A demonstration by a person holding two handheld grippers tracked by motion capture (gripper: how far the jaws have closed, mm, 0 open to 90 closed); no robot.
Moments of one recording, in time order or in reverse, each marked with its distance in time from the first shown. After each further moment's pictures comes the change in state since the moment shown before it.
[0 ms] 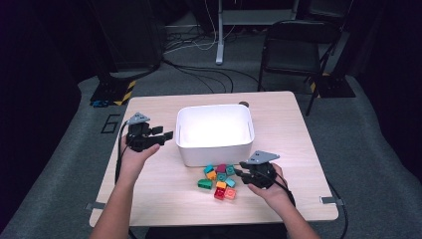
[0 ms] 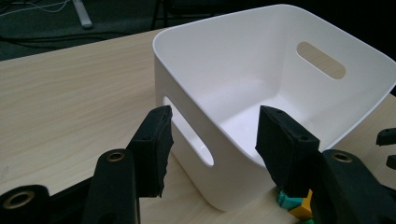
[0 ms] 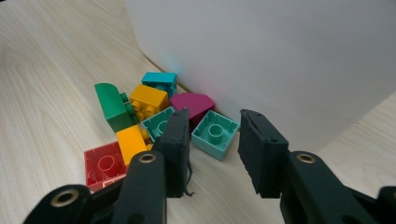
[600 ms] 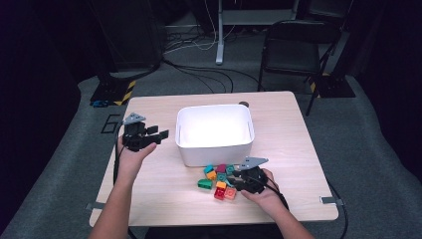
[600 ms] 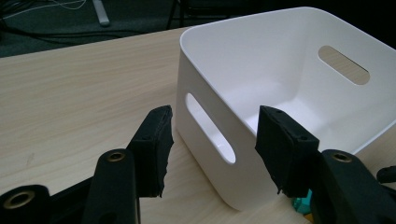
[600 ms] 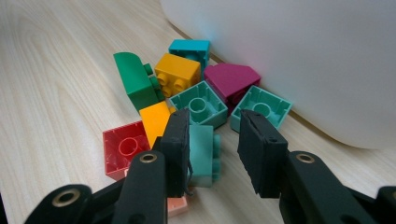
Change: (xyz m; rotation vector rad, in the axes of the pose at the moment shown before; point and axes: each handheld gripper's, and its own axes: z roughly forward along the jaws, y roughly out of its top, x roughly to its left) left arm 0.009 -0.003 -0.003 -0.011 0.058 -0.041; right arm 0.013 -0.013 0.027 0.086 0.081 -0.003
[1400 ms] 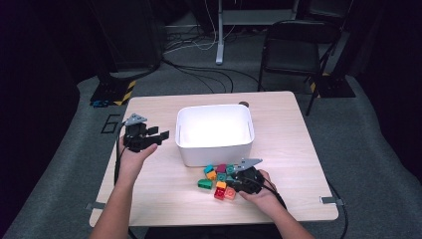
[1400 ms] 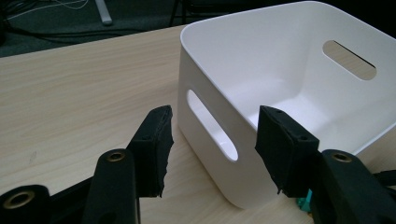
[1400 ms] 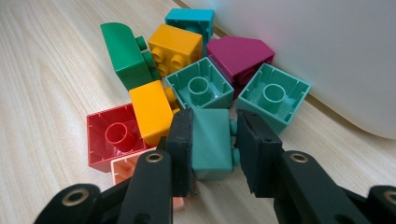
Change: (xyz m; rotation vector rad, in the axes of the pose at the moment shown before) left arm -0.002 -0.002 0.003 0.012 0.012 0.011; right arm -0.002 -0.005 0.016 0.075 0.005 -0.014
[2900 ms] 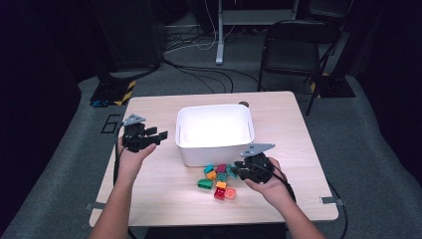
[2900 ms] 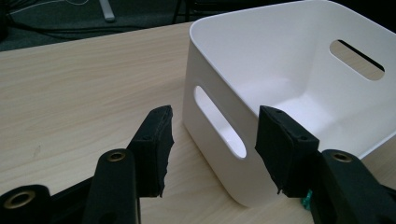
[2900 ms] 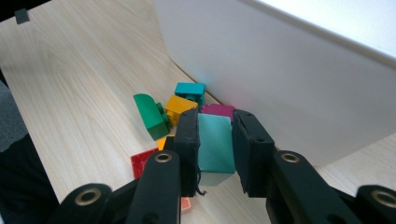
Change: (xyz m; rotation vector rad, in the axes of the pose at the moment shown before) left arm 0.006 -0.003 0.000 0.004 0.008 -0.018; right arm 0.003 0.050 -0.069 -0.066 -0.020 0.029
